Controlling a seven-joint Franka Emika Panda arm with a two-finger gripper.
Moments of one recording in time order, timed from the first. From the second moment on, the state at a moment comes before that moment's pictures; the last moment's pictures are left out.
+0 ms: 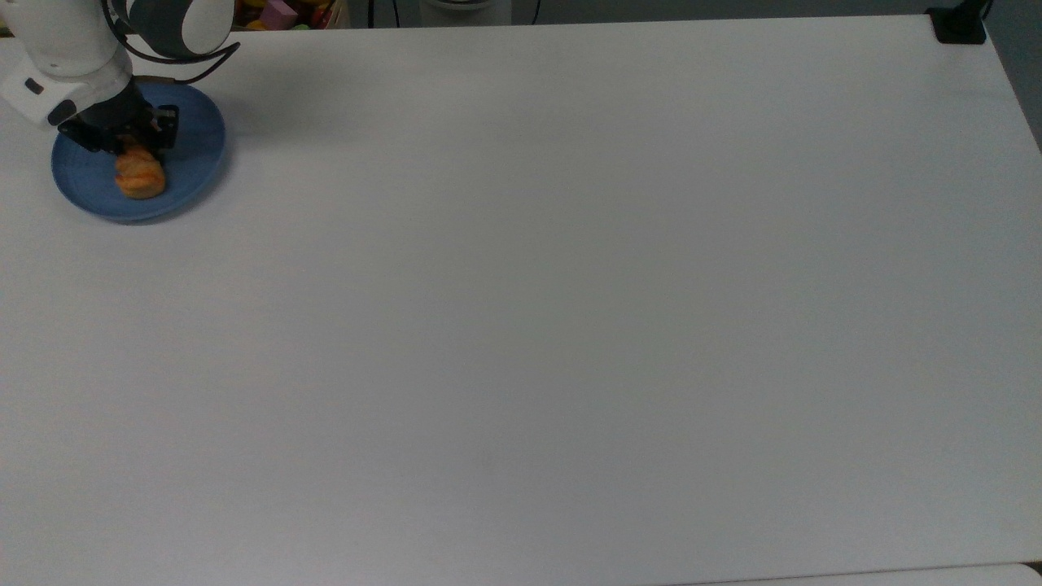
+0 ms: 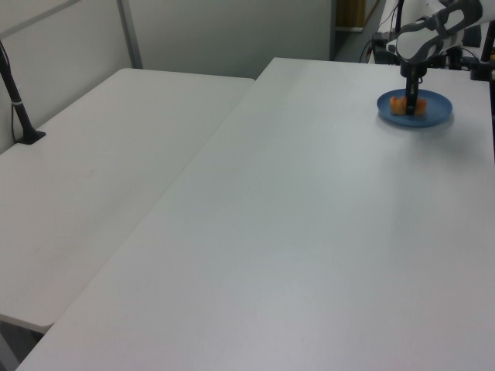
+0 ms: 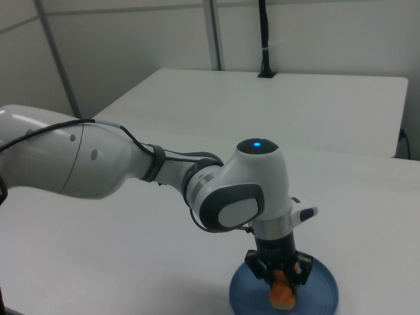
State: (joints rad) arm -0.14 0.43 -0.46 -1.85 0.07 2.28 -0.82
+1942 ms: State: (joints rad) arm -0.16 0.87 -0.28 -1.18 0.37 2.53 -0.62
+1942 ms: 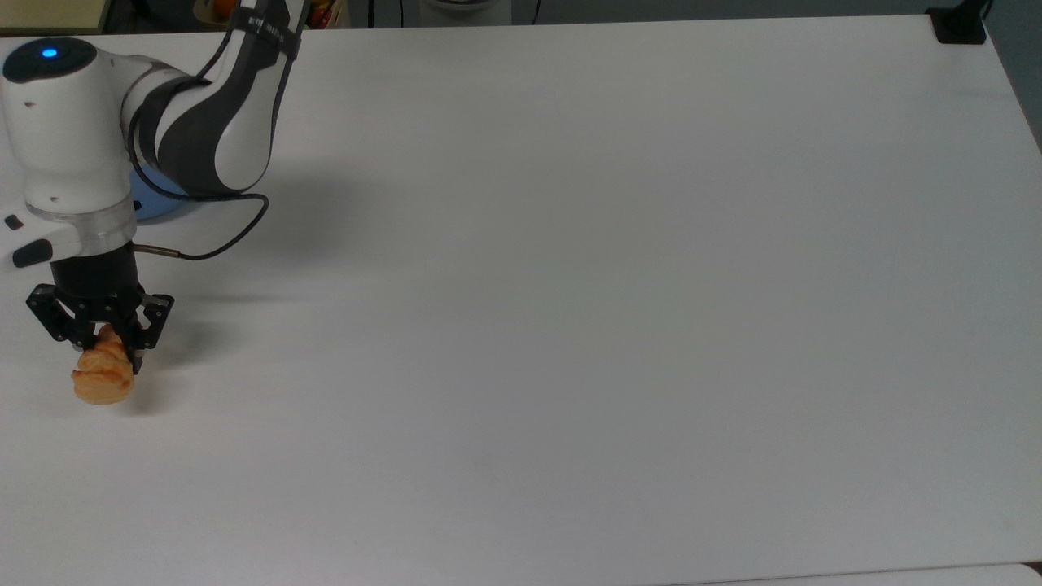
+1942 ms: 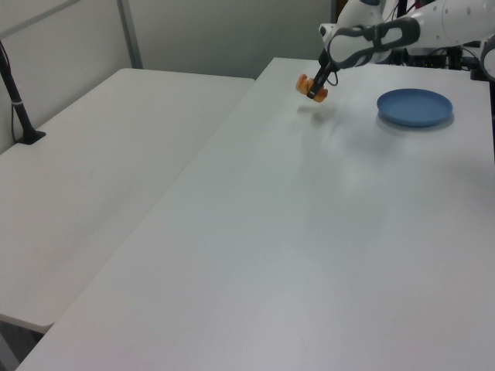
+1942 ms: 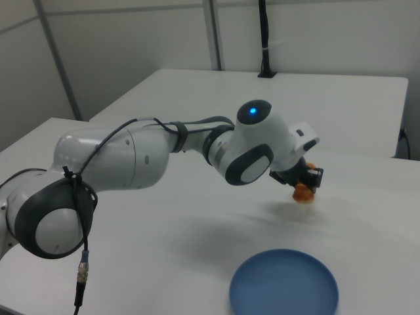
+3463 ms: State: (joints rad) arm -0.18 0.87 -0.23 -1.18 0.37 2.62 -0.61
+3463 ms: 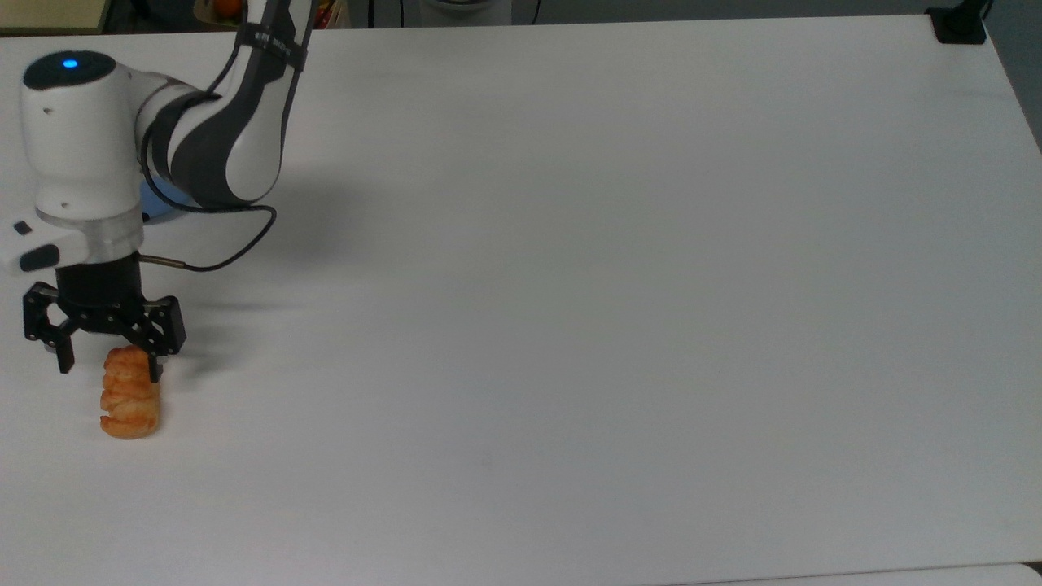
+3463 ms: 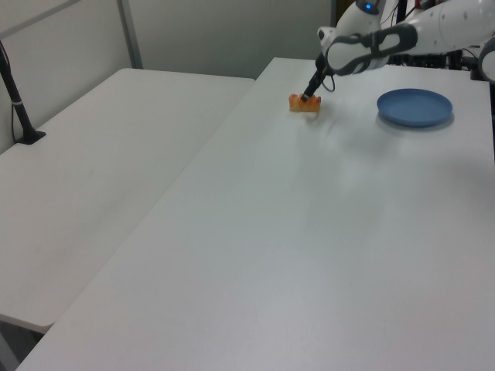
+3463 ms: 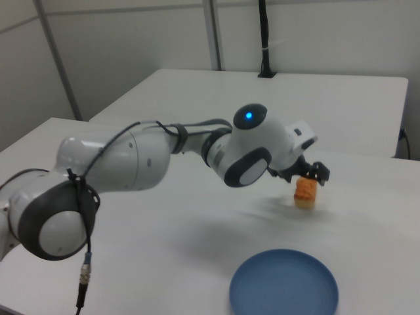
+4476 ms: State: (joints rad) arm -0.17 0.14 -0.22 -1.49 0.28 1.84 -0.19
